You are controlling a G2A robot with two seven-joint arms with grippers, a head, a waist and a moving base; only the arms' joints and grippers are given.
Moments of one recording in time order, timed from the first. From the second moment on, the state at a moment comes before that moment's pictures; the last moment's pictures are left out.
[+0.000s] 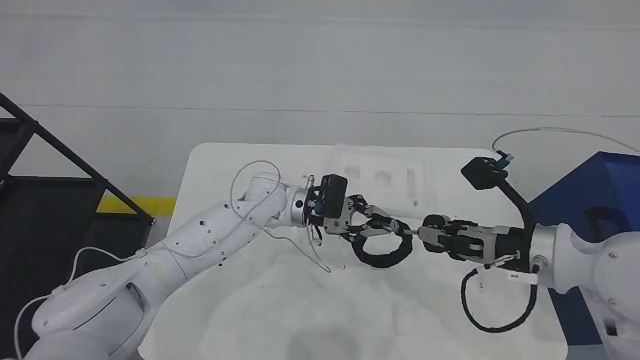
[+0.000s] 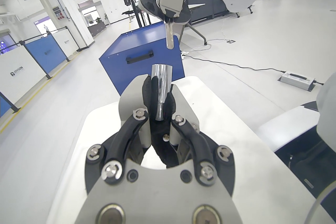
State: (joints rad) left arm 0.66 -1.08 -0.39 -1.27 1.42 -0.81 0.85; right arm -1.35 -0.88 1.53 -2.35 -0.12 0.41 1.29
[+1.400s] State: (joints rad) left arm 0.71 -1.15 -0.47 -1.19 1.52 -0.83 0.92; right arm -1.32 -0.86 1.45 -2.35 -0.16 0.53 1.20
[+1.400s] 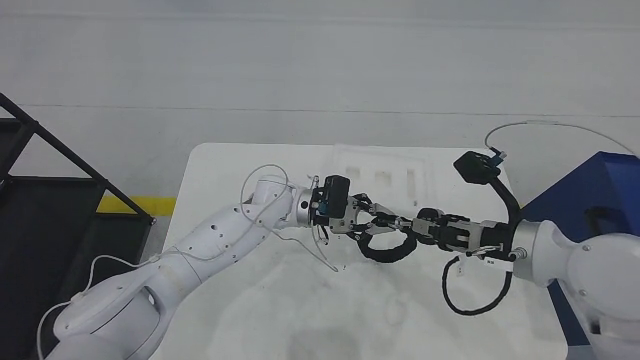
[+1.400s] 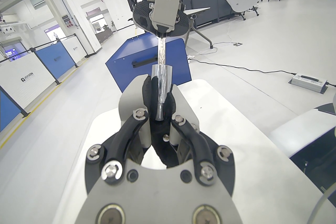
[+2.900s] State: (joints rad) left arm 0.75 -1.17 -0.56 -1.26 1.58 -0.86 0.78; right arm -1.25 -0.84 1.32 -2.31 -0.23 0.60 1.20
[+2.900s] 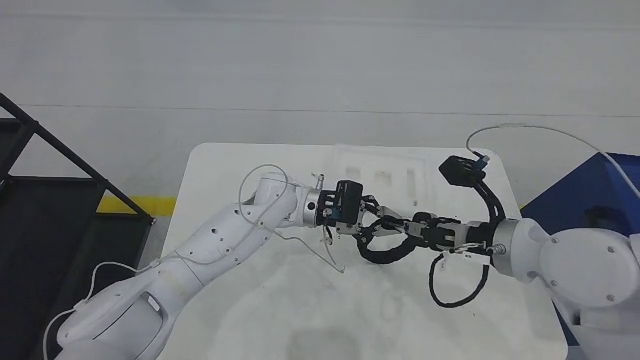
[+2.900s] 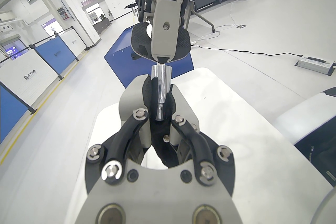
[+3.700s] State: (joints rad) left arm 0.65 -1.12 -0.42 -1.25 1.13 -1.01 0.50; right arm -1.21 -0.80 1.32 -2.35 -0.35 -0.11 1.33
